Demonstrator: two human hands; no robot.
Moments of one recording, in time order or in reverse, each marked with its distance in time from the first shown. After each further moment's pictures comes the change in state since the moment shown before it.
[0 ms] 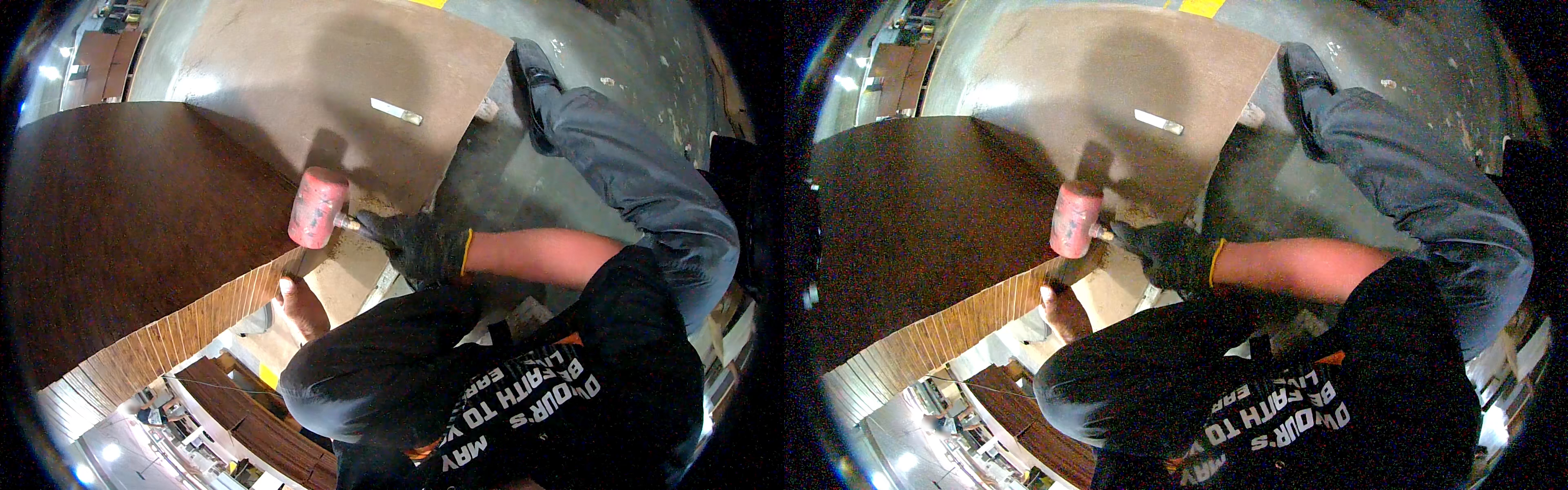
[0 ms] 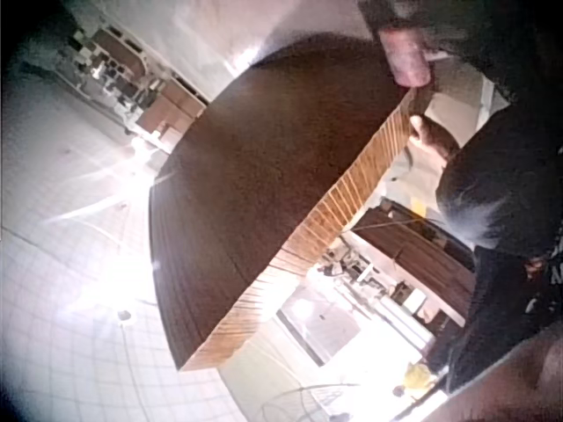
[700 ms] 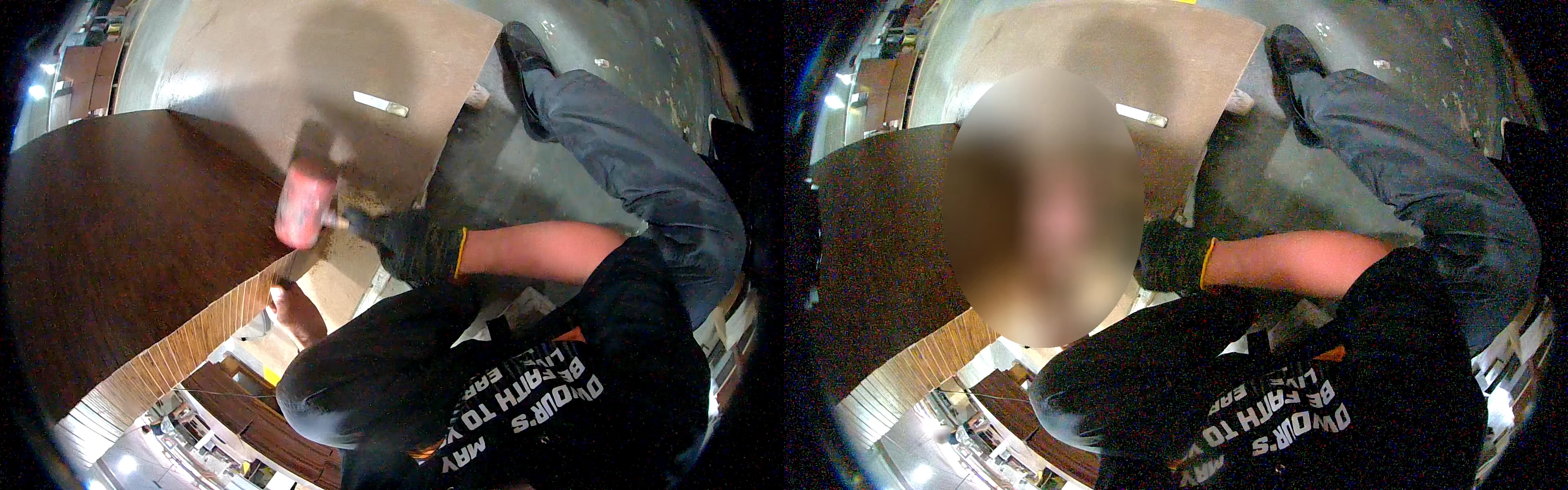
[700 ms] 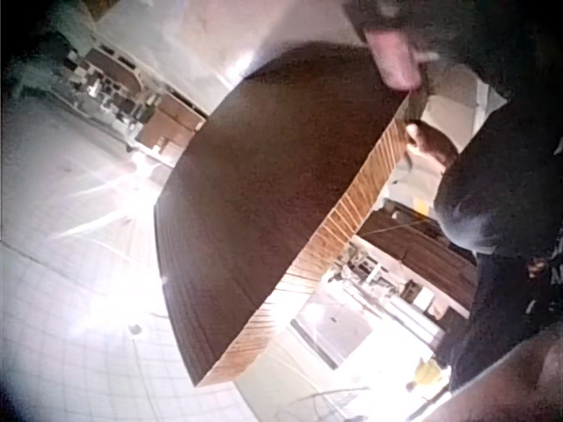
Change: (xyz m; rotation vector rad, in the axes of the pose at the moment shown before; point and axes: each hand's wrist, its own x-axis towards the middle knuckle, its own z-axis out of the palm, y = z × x) left_hand 0.000 -0.017 -0.025 0.045 0.107 0.030; right_hand -0.003 -0.009 -0.006 0.055 -0.023 0.125
